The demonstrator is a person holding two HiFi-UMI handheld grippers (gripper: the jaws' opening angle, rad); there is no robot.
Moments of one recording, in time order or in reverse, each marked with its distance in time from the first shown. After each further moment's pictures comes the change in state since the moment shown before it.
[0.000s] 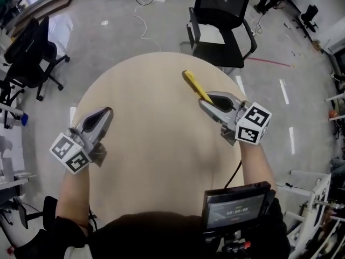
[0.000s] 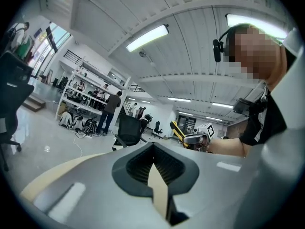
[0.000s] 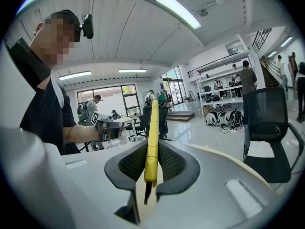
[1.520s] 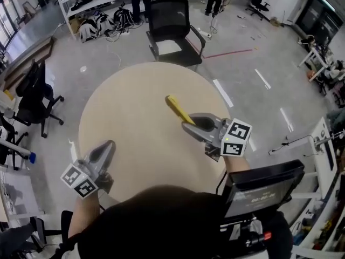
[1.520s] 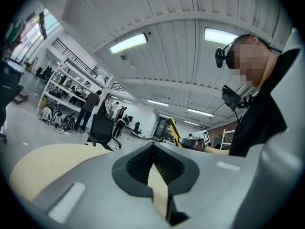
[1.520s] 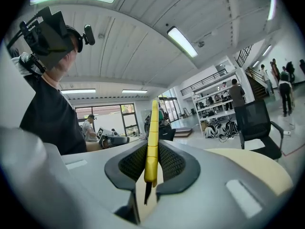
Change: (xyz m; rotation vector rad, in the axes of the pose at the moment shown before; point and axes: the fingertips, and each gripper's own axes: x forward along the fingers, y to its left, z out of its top) left arm -0.192 -0.256 0.028 -0.017 0.000 -0.215; right arm -0.179 0.309 0.025 0.048 -0.248 -0.064
